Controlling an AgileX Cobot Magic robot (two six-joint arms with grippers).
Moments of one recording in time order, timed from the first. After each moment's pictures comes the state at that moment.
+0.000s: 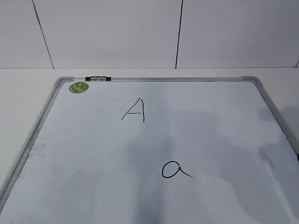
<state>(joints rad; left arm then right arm) 0.01 0.01 -0.50 -0.20 1.10 0.07 0.02 1.04 -0.73 0.19 1.12 -0.15</state>
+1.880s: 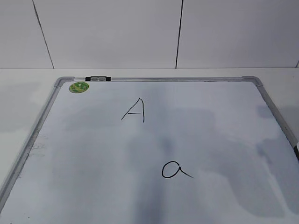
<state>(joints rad) 0.01 1.18 -0.83 -0.37 0.83 0.18 0.02 1.04 -0.73 0.21 1.08 -0.16</state>
